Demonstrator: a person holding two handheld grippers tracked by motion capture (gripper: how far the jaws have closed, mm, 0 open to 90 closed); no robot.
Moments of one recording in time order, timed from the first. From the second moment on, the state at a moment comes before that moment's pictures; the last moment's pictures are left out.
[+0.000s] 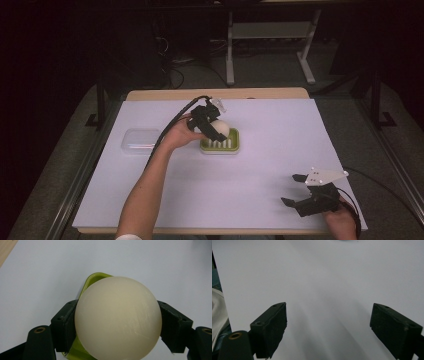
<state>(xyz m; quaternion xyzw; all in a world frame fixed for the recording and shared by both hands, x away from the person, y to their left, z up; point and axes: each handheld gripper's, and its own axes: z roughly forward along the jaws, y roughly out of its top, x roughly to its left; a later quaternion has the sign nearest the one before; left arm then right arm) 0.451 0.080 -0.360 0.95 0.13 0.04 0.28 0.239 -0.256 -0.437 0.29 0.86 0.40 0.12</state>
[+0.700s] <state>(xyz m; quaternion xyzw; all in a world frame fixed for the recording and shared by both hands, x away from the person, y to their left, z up) 0.463 0.077 -0.378 0.95 0.15 0.02 0.27 0.239 -0.257 -0.437 0.29 0.86 0.41 0.12</state>
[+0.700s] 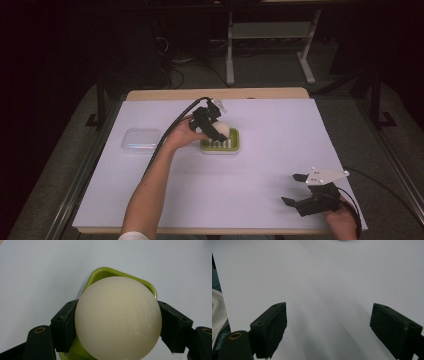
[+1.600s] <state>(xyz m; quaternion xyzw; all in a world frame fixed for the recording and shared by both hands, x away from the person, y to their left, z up) 0.468 0.072 -0.399 0.95 0.17 0.01 0.25 0.240 -0.256 -0.437 0.29 0.86 0.40 0.12</state>
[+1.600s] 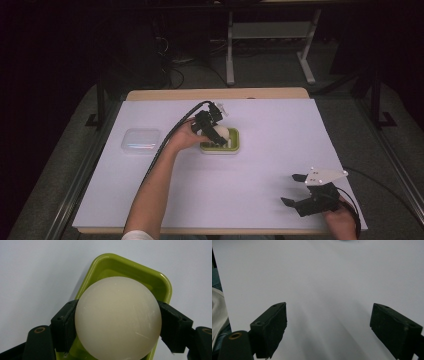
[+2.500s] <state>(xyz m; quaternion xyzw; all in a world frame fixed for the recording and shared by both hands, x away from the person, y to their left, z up) 0.468 0.070 -0.404 0.96 0.17 0.01 0.24 0.239 -0.254 -0.437 0.28 0.86 0.40 0.12</state>
